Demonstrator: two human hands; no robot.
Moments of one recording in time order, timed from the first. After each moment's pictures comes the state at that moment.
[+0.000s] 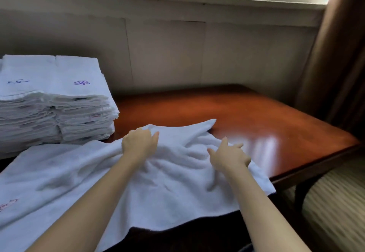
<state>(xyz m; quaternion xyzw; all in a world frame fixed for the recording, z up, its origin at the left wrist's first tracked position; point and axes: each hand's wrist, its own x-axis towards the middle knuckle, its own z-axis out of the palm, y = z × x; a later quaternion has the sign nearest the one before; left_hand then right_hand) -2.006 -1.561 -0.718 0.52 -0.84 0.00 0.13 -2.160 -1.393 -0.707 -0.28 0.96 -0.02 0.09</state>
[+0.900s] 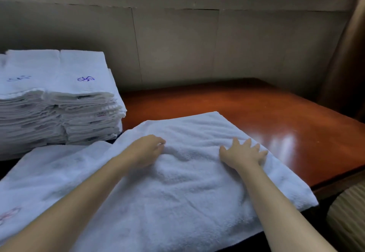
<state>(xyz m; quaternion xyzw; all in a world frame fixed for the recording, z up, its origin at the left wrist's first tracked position) -1.984 -1.591 -0.728 0.33 -0.93 -0.12 0.06 -2.193 -1.434 -0.730 -0.28 0.95 -0.01 0.10</state>
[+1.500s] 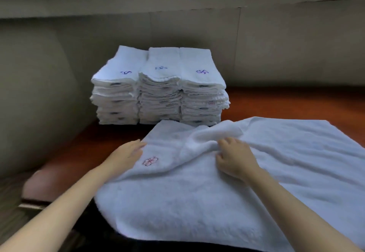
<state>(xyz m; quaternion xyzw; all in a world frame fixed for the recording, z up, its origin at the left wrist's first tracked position) -1.669 -1.578 -0.734 0.60 -0.76 -0.22 0.14 -1.979 -1.523 -0.742 -0.69 0.72 -0.09 0.00</state>
